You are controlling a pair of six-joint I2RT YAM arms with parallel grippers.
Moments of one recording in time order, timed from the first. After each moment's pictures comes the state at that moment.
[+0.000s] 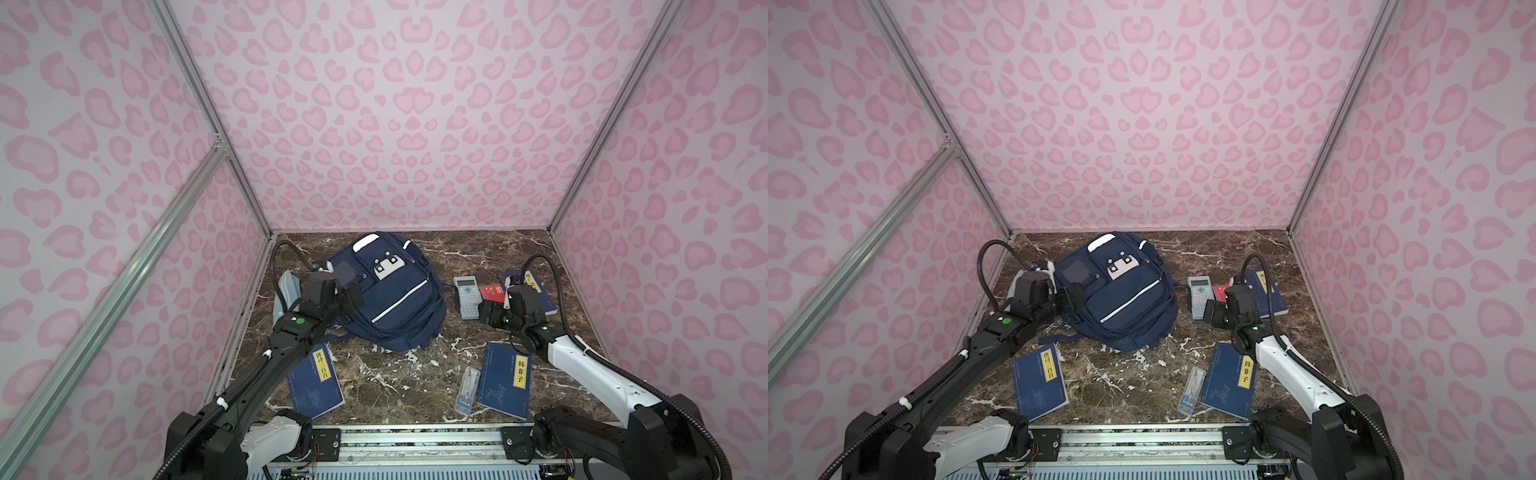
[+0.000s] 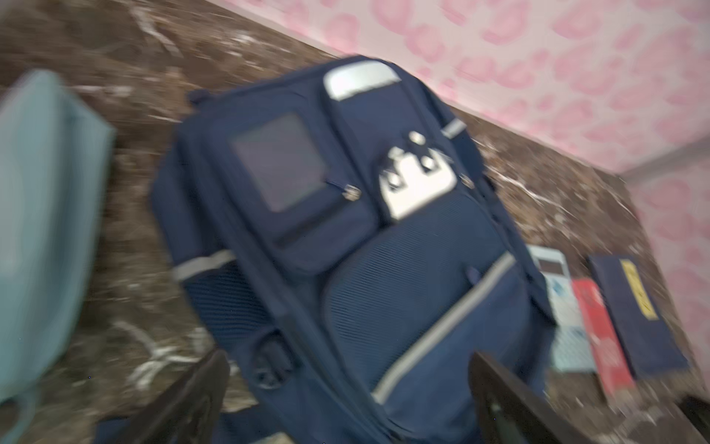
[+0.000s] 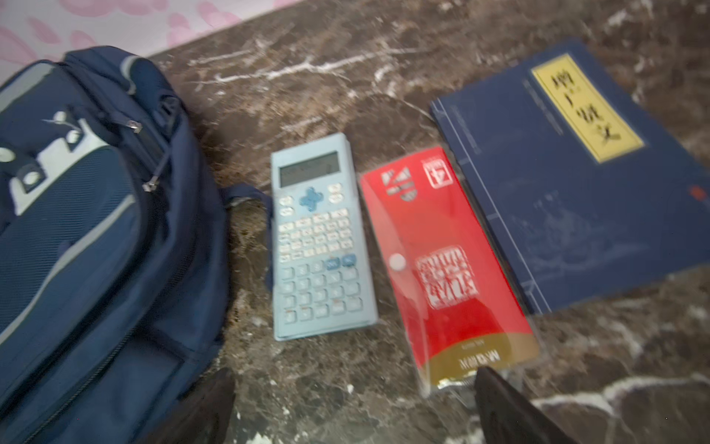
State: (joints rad) left arm -0.47 1.17 0.84 -0.30 -0.06 -0.55; right arm 0.22 1.15 0.61 -0.30 0.08 0.48
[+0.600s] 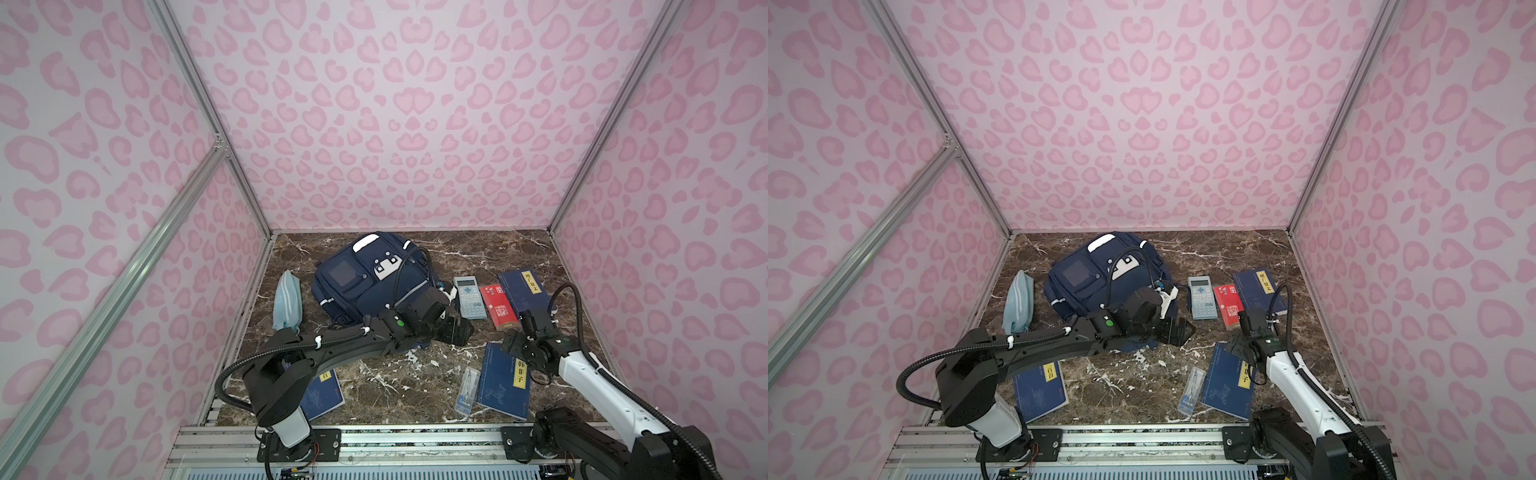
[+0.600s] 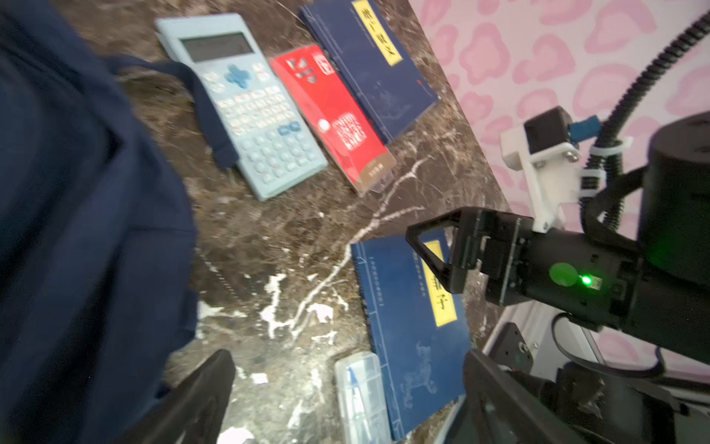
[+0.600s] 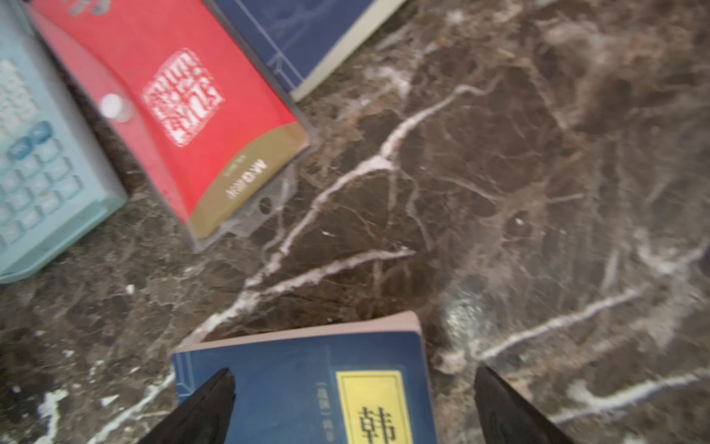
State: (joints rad) left arm -1.01 1.70 1.16 -0.14 0.14 -0.64; right arm 0.15 0.99 0.50 -0.71 0.24 0.71
